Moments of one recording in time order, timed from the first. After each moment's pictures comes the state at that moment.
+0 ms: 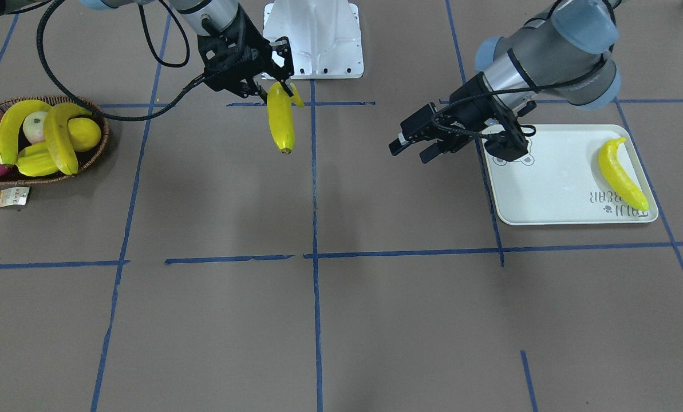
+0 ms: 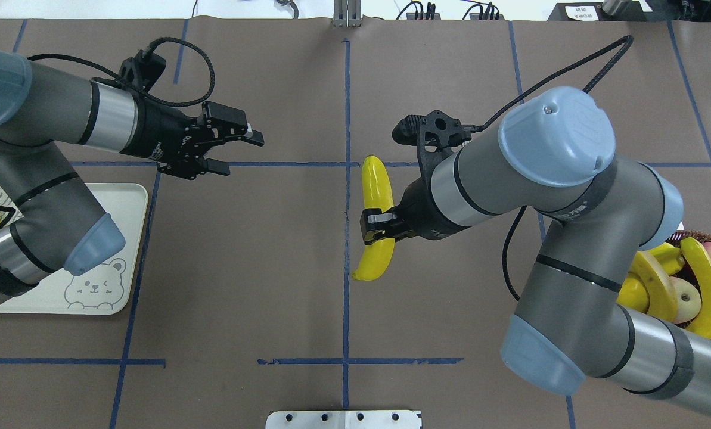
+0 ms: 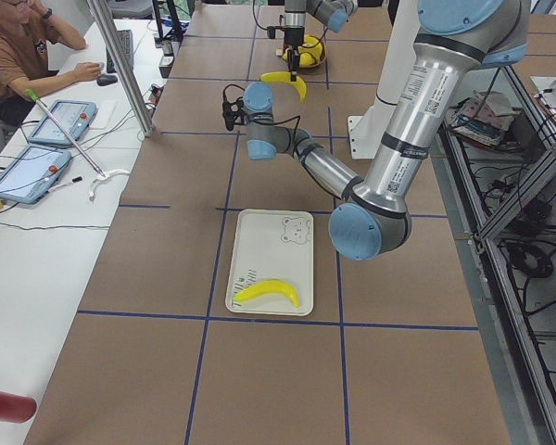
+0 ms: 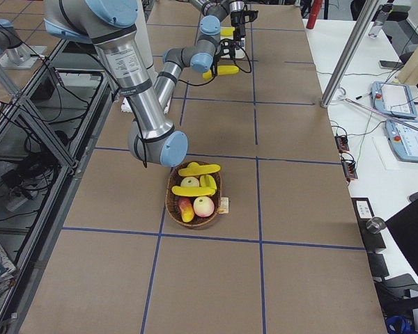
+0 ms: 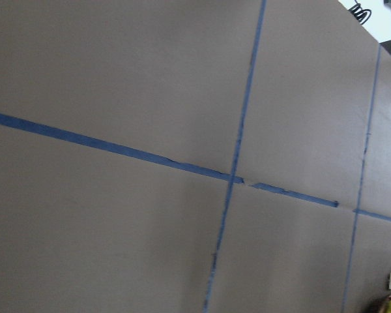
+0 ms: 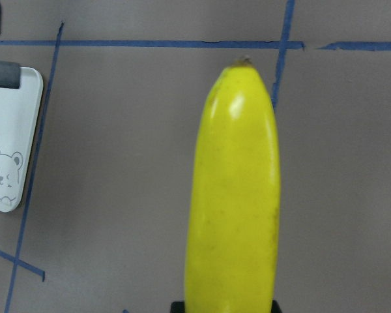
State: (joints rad) left arm -0.78 -2.01 -1.71 -2.55 -2.17 -1.76; right arm 0.54 -1.02 2.03 -1.42 2.03 1.17
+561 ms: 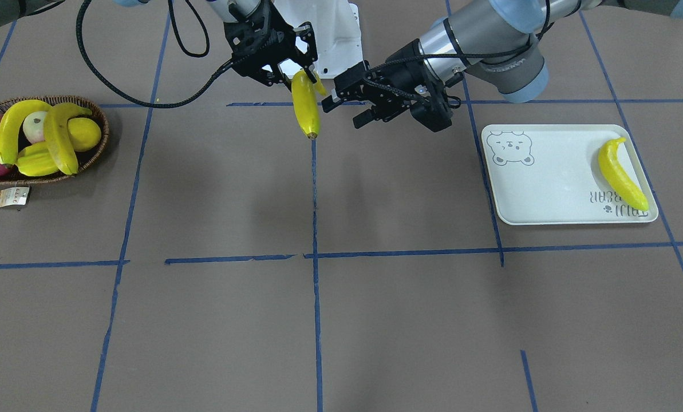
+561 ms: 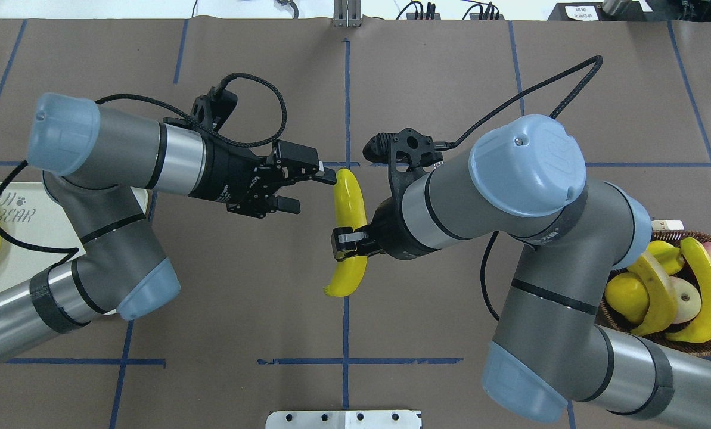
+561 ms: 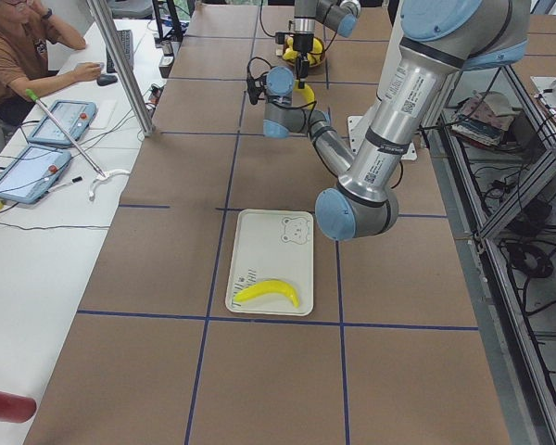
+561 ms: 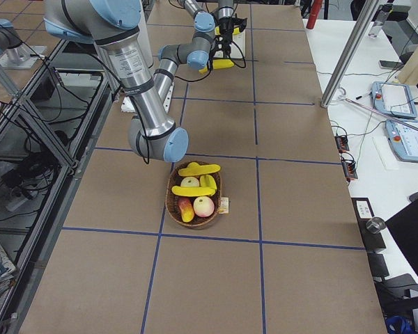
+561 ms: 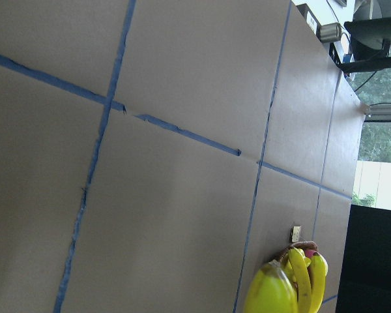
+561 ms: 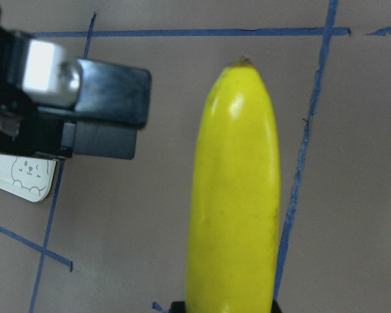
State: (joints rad) left arm -0.64 -2.09 -1.73 -2.60 -2.13 -1.81; right arm 0.49 -0.99 2.02 -1.40 2.00 1.19
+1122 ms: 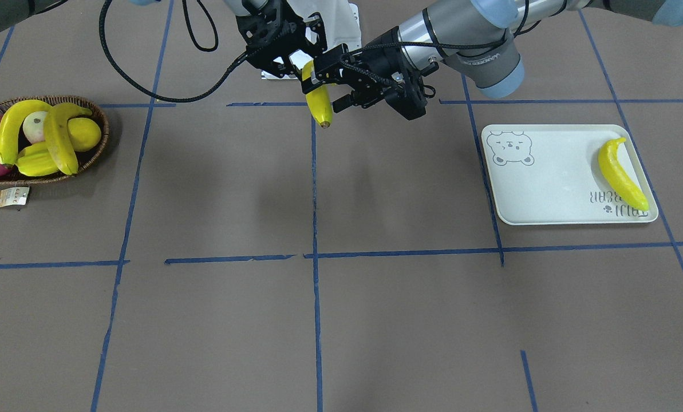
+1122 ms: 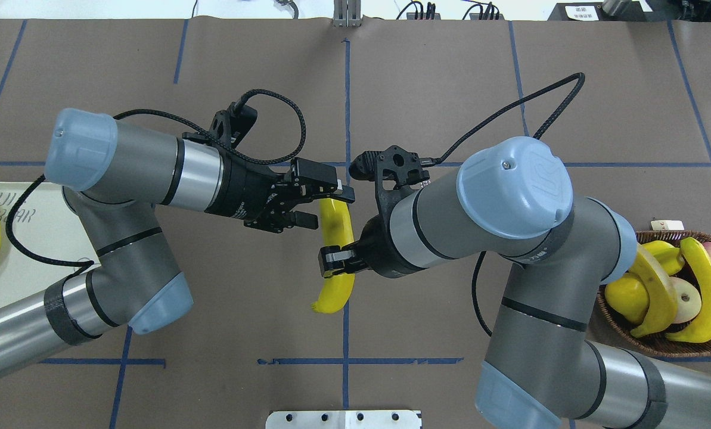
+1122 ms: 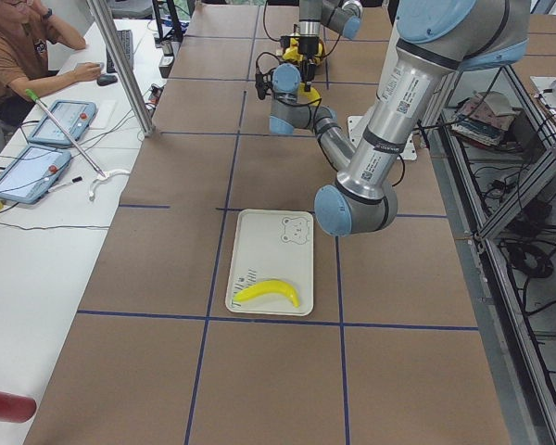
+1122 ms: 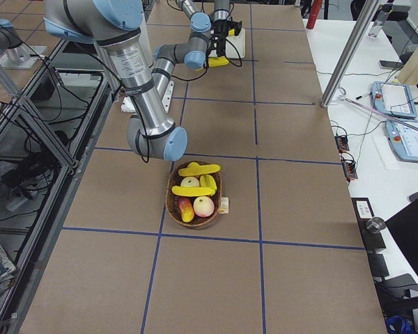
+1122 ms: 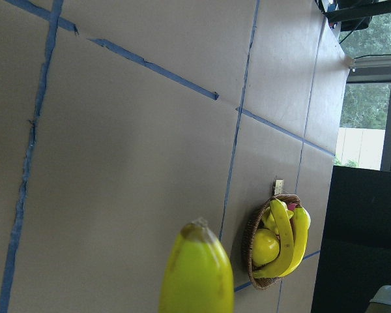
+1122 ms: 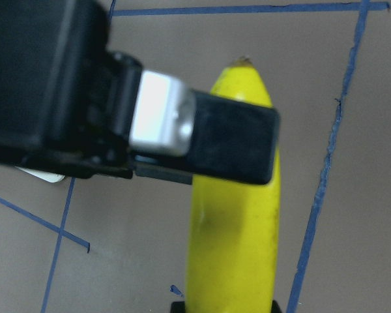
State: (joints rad) left arm -0.61 -2.11 -1.73 -2.61 -2.12 -1.81; right arm 0.45 -0.98 2.02 -1.37 1.98 1.19
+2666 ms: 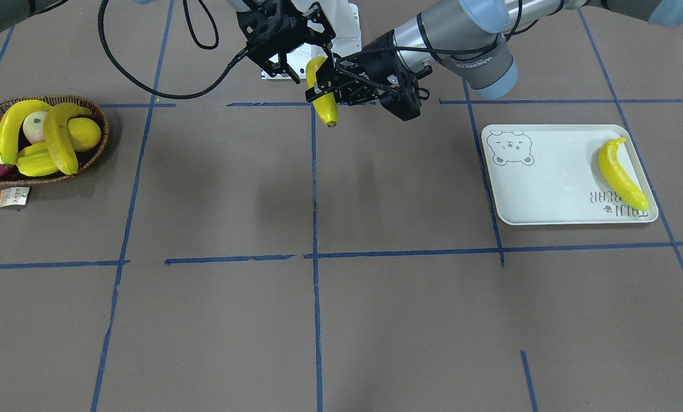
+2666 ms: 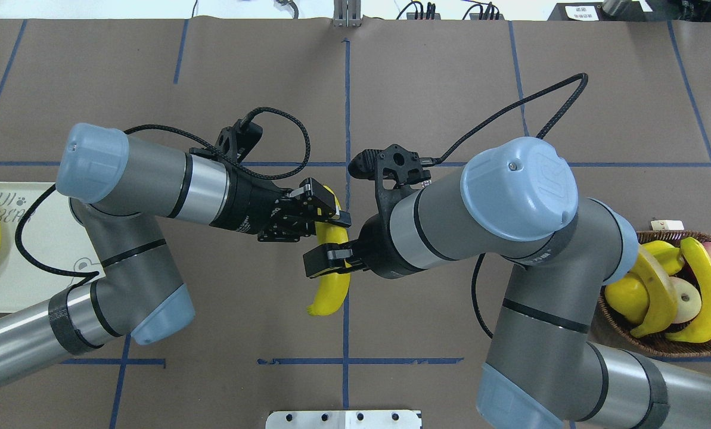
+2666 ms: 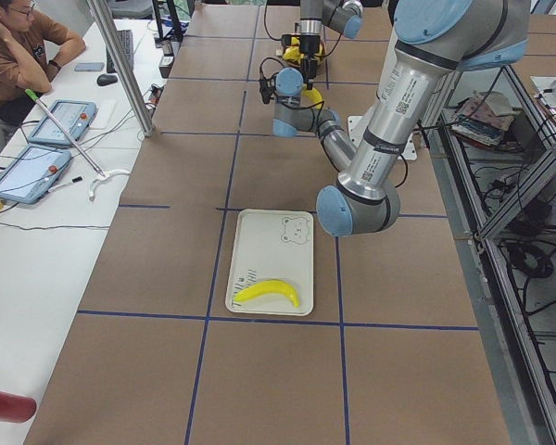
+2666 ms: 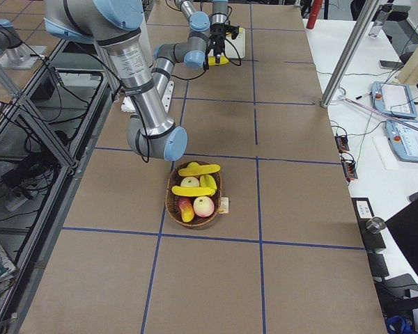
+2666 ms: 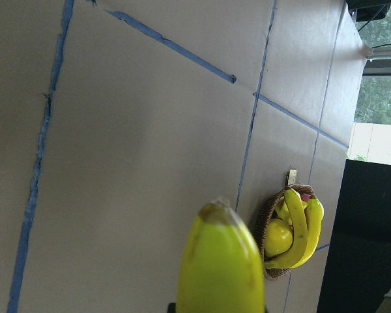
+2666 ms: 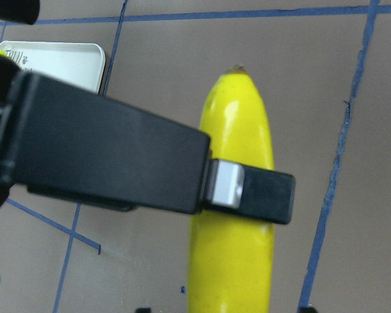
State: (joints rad) left arm -0.58 -2.10 -1.72 -2.61 -2.13 -1.82; right arm 0.45 -0.98 2.03 -1.36 1.98 1.22
